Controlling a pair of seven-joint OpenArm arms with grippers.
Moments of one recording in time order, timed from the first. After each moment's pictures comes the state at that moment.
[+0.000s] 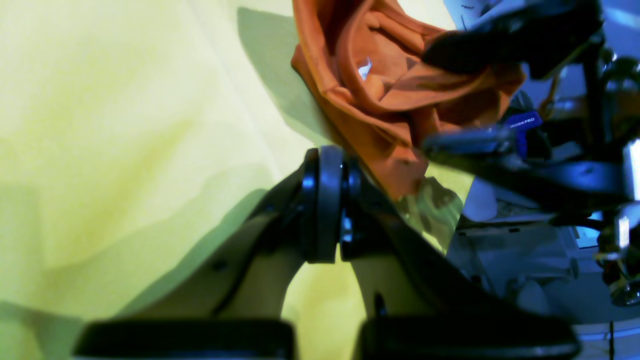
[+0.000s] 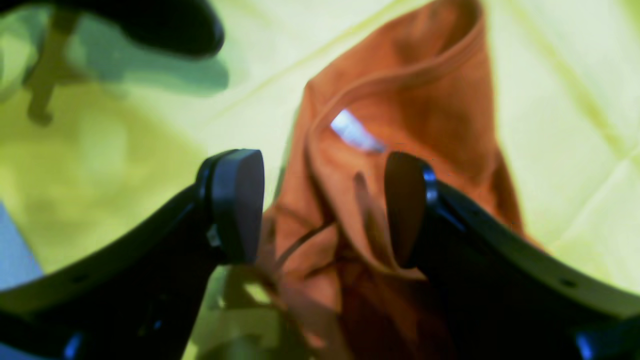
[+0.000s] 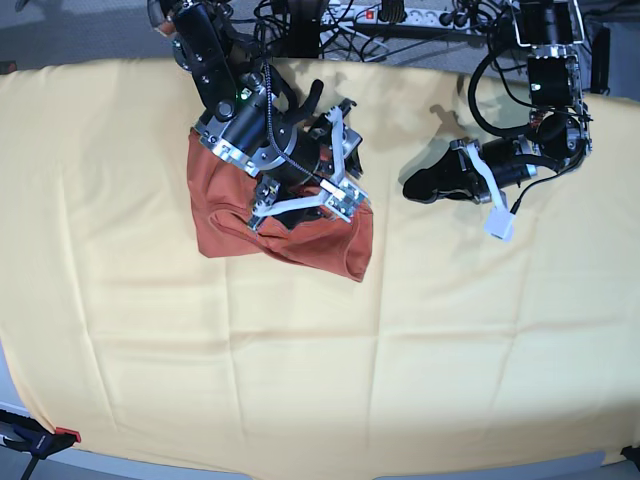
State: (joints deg) left arm 4.3 -19.4 -12.3 86.2 -76.0 -43.7 69.9; right arm -4.3 -0.3 -27.1 116.6 -3.2 29.3 -61.4
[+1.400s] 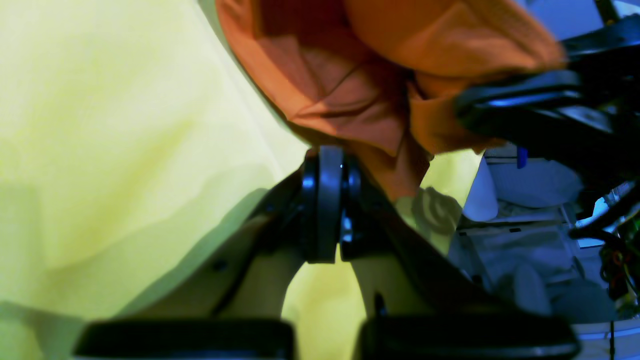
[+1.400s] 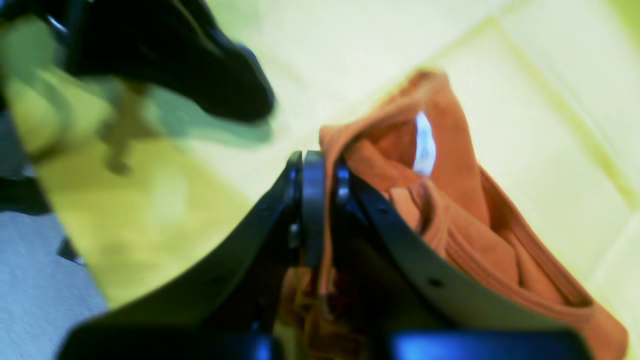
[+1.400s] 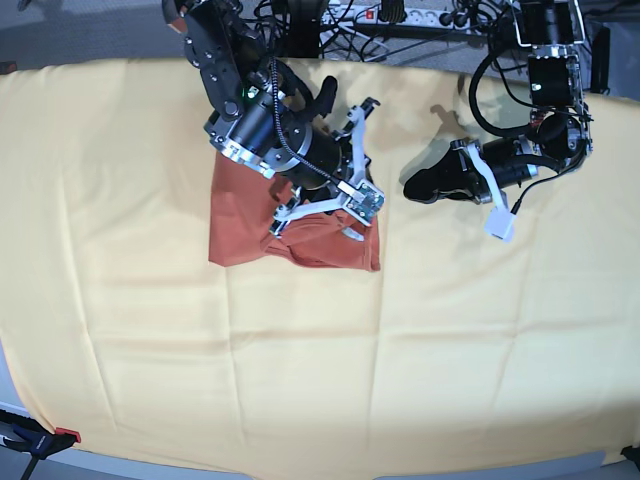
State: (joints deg) left arm 4.3 -19.5 -12.3 86.2 -76.0 -43.7 69.9; right arm -4.5 -6.2 -27.0 117.8 -0.4 32.5 -59.4
